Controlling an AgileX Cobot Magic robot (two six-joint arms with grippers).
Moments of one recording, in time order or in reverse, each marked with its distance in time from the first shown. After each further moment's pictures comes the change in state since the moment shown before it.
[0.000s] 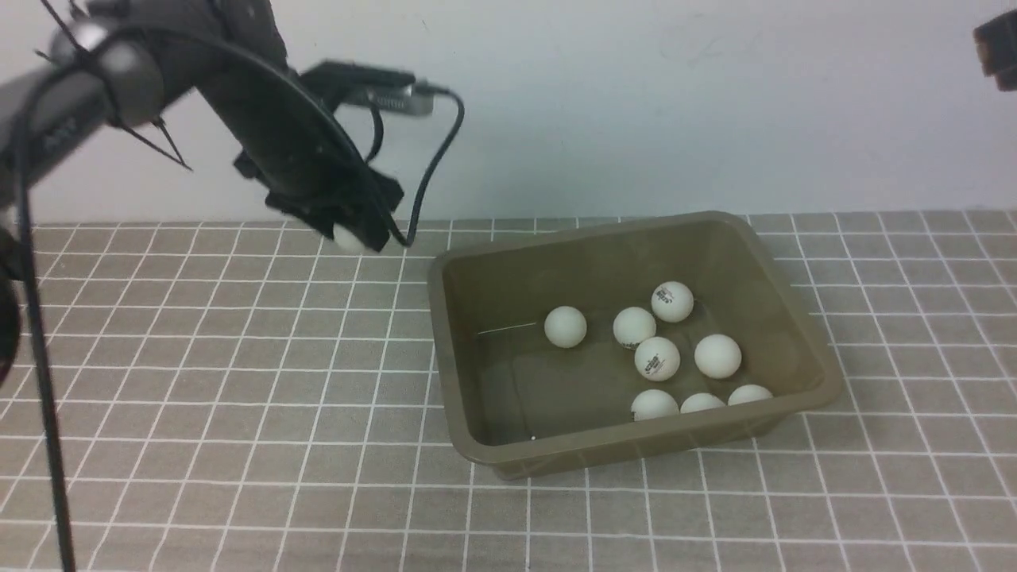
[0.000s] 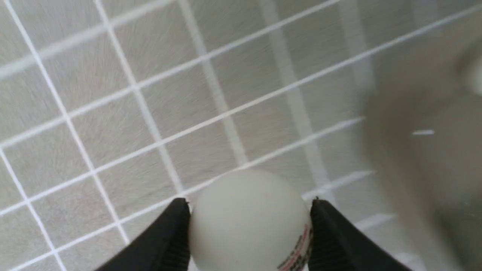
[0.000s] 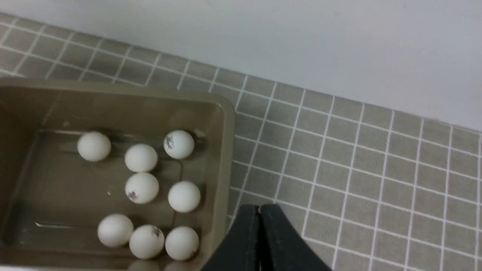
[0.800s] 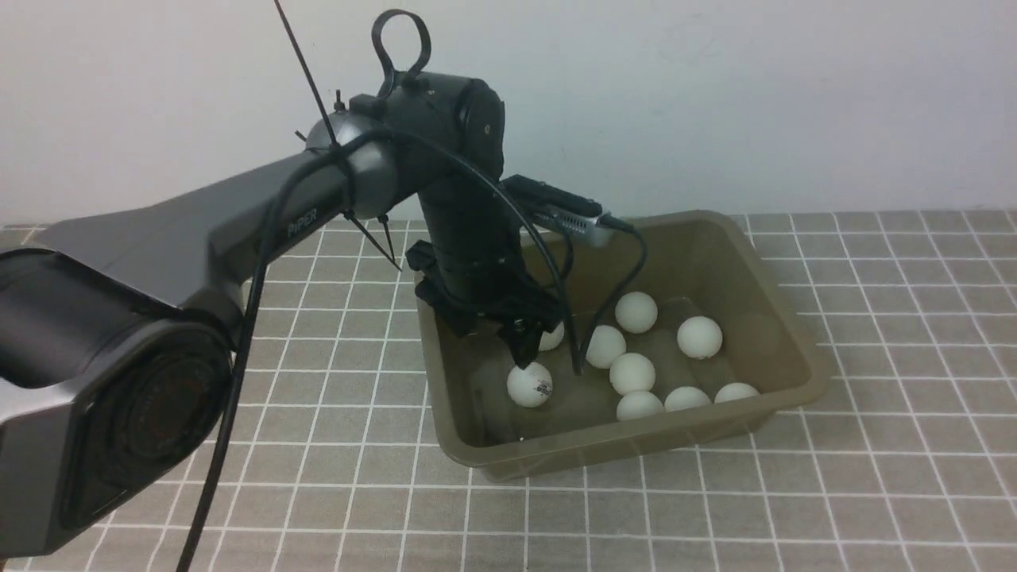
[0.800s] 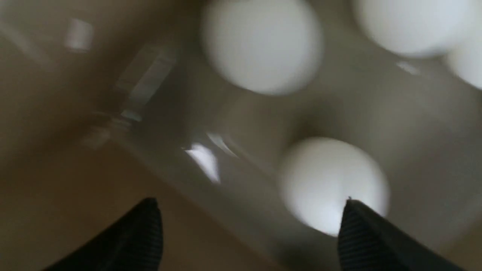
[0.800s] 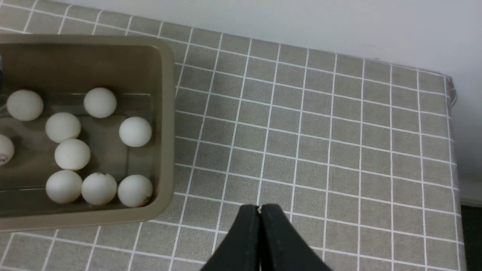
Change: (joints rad) right arm 0.000 -0.198 0.164 -0.100 0.035 0.099; left arm -0.283 0.174 -0.020 0.165 -0.003 -0.191
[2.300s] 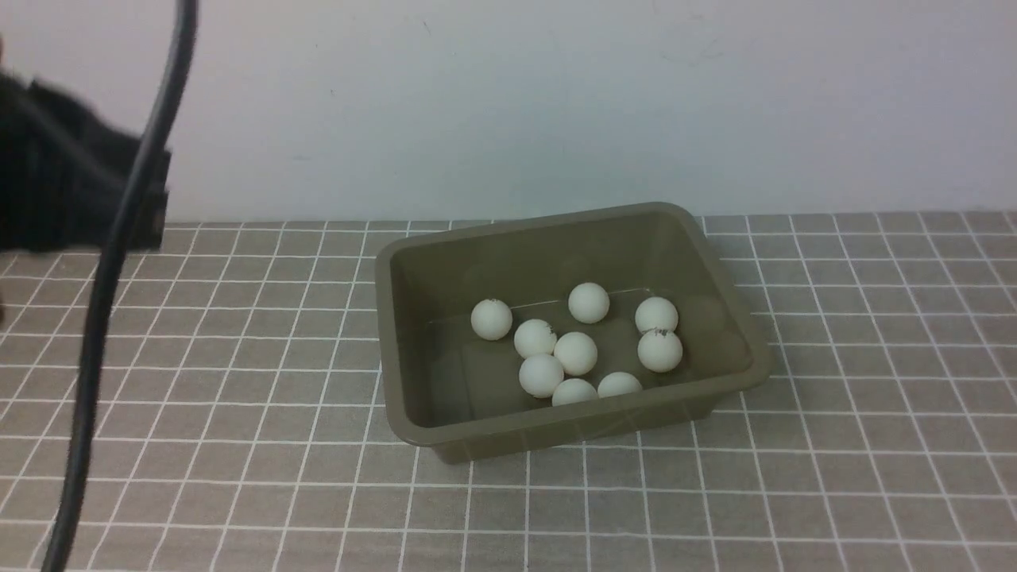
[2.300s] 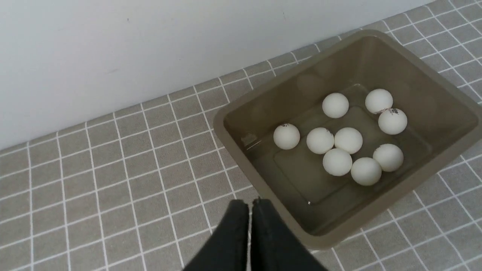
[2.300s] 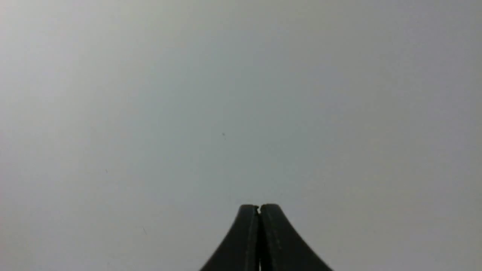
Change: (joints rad) right arm 0.000 -1.063 0.905 -0.118 -0.969 0.387; left arm 0.105 -1.376 0.882 0.065 -0.353 -0.102
